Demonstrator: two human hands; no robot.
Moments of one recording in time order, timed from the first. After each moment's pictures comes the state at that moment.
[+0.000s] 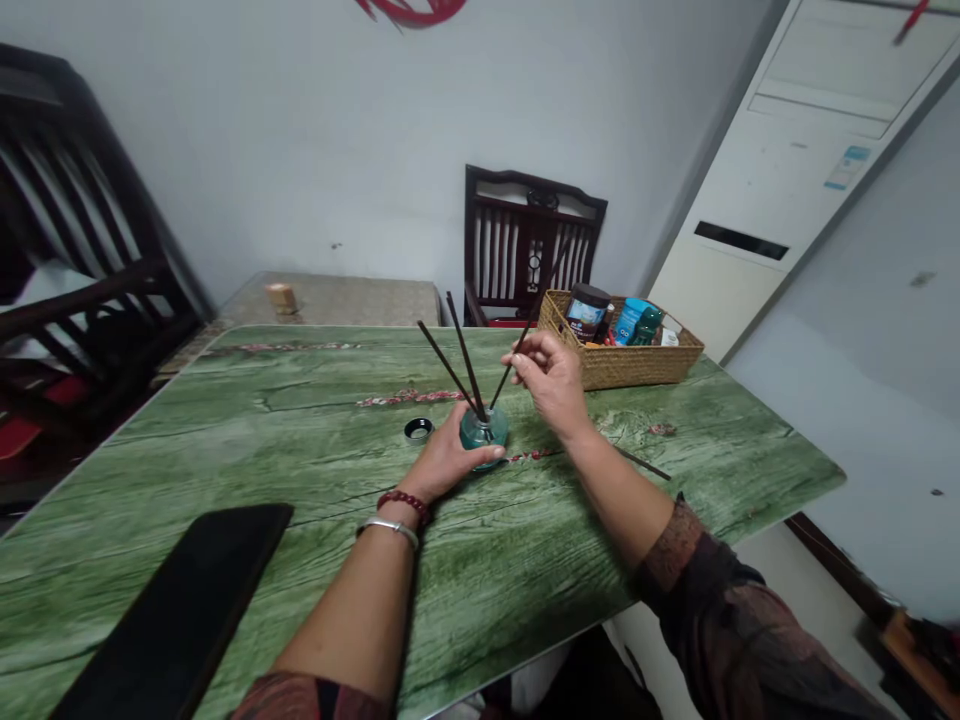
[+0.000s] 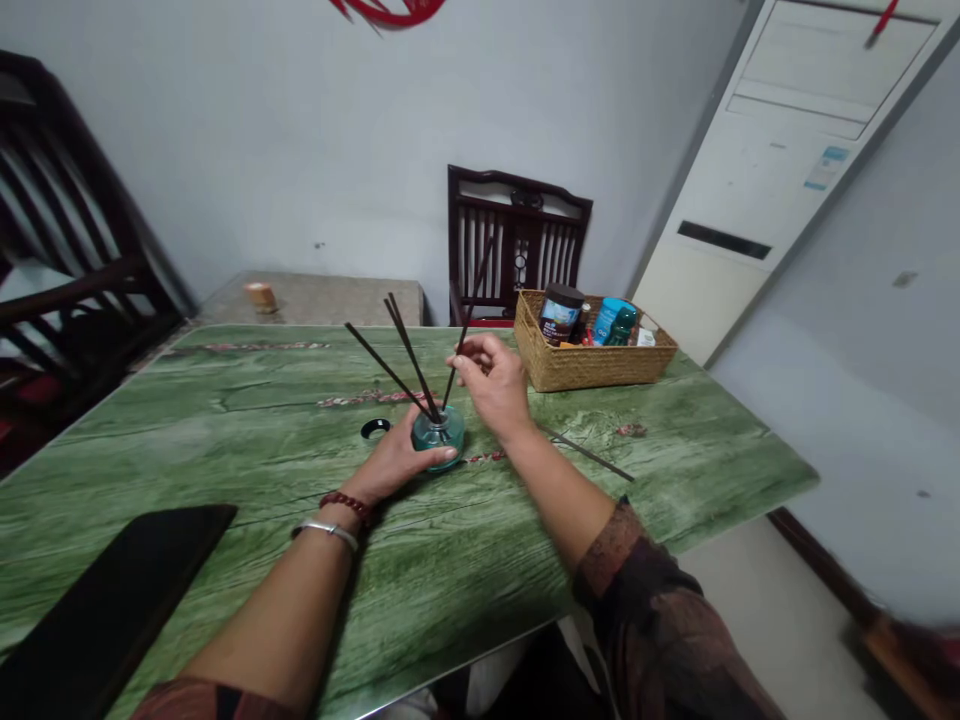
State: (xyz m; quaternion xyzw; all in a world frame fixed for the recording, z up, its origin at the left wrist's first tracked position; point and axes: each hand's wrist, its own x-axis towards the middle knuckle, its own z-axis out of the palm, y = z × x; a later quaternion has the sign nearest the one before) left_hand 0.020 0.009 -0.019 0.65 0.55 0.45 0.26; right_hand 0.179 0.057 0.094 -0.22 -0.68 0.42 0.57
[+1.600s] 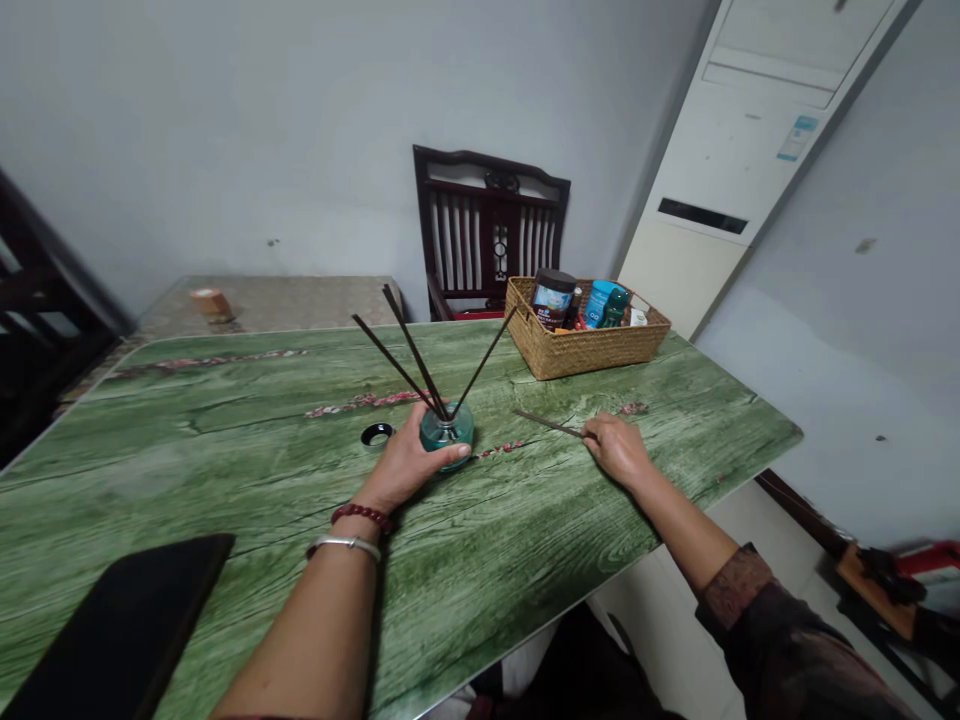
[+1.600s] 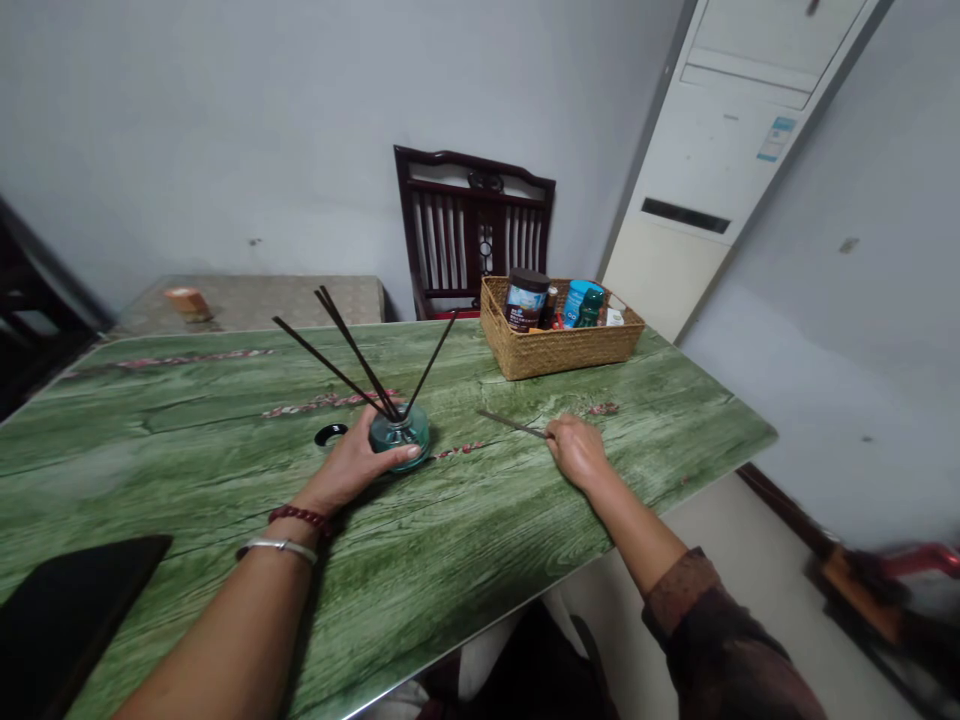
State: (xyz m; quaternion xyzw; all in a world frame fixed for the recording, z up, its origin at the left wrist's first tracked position) left_hand 0.019 0.010 -0.014 0.65 0.58 0.42 0.25; right_hand 0.360 0.053 -0.001 -0.56 -0.82 -0.04 0.07
